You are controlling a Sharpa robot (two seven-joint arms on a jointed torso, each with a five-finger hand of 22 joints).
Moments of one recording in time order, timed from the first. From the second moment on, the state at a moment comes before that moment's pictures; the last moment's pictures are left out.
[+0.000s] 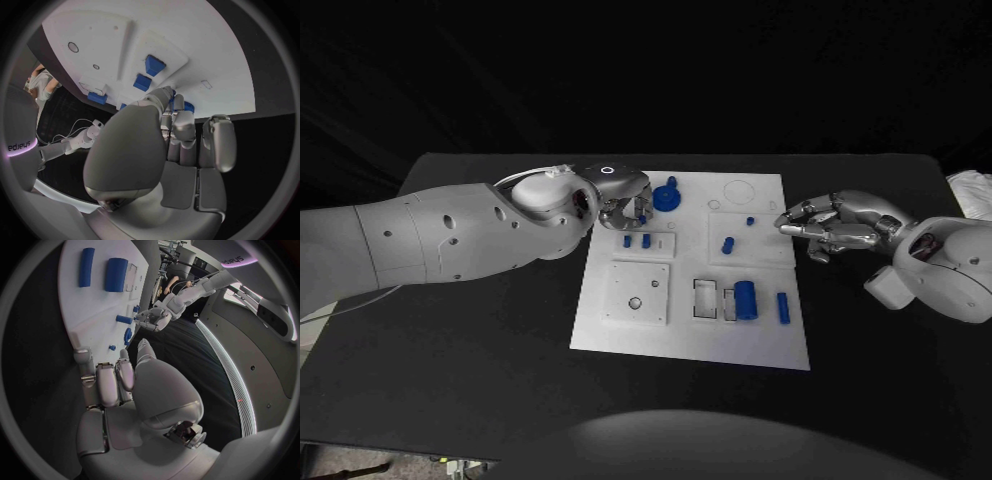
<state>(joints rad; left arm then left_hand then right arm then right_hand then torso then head) 1.32 -0.73 -0.21 1.42 -1.62 -0.29 -0.08 1.57 -0.20 0.38 0.20 0.29 1.17 0.08 0.11 0.20 1.18 0.02 0.26 0.21 1.40 -0.06 1.14 0.94 0.05 1.46 0.06 1.39 1.31 1.31 -1.05 -0.23 1.56 -0.62 -0.07 0.17 1.43 0.20 -0.24 0.19 0.24 0.72 0.14 0.36 0.45 1.22 0.11 1.41 1.43 1.34 0.08 1.48 1.31 0.12 0.93 0.19 1.02 1.31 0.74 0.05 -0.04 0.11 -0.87</state>
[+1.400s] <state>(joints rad) 1.31 -0.77 -0.21 1.43 -1.62 -0.30 -0.07 1.53 -0.24 0.37 0.24 0.16 1.01 0.01 0.07 0.16 1.08 0.04 0.21 0.20 1.37 -0.05 1.11 0.91 0.05 1.47 0.06 1.36 1.31 1.31 -1.05 -0.23 1.56 -0.62 -0.08 0.18 1.45 0.19 -0.23 0.17 0.25 0.72 0.14 0.36 0.45 1.21 0.11 1.41 1.41 1.34 0.08 1.47 1.31 0.13 0.93 0.19 1.01 1.31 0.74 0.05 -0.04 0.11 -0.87</state>
